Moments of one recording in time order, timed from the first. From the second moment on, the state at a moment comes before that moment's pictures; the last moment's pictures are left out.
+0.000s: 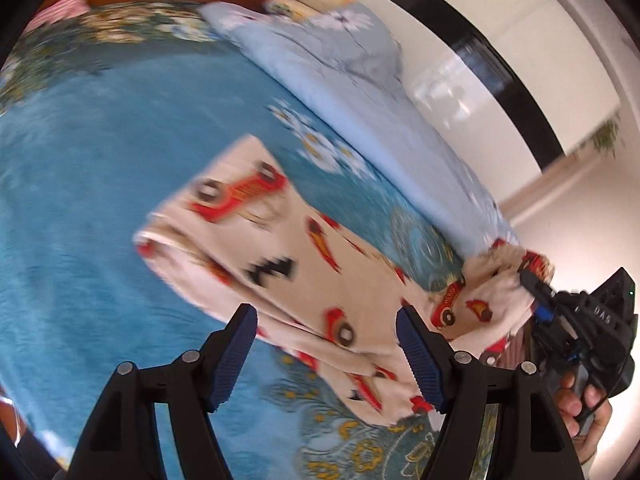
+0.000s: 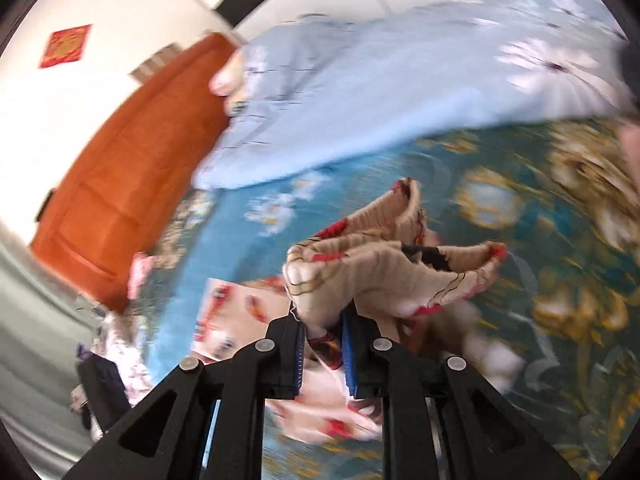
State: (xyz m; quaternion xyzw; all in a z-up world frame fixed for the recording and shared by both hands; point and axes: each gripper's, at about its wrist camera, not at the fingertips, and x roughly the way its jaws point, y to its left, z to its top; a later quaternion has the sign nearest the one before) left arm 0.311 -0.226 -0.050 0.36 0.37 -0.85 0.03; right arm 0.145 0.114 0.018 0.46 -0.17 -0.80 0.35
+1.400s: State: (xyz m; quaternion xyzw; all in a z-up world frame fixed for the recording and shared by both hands) left arm 0.317 -0.272 -0.086 0.37 0.42 -0.83 0.05; right arm 0.139 -0.006 -0.069 0.56 -0.16 -0.70 0.42
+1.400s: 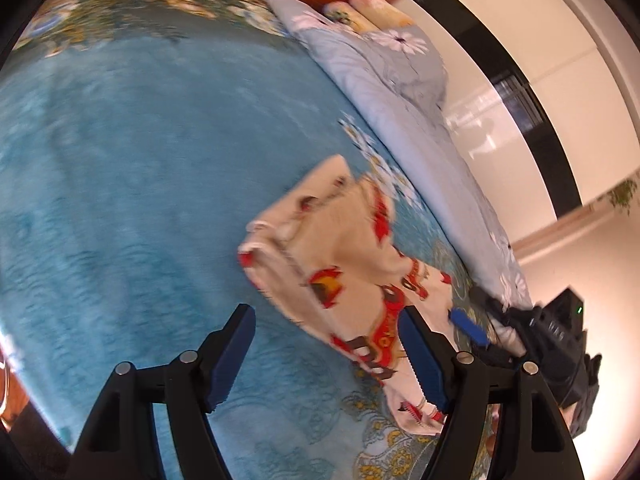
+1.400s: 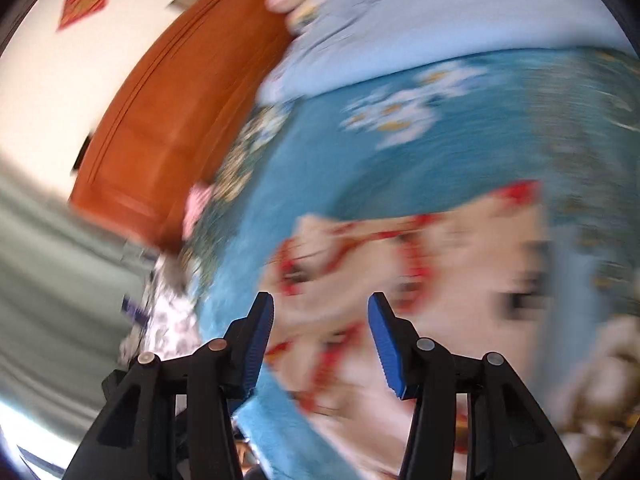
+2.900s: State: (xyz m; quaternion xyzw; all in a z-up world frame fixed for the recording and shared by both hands) left arm 0.226 -0.291 -0.068 0.42 0.28 -0.86 0.05; right arm 0.137 0.058 -0.101 0.60 -0.18 -0.69 0.37
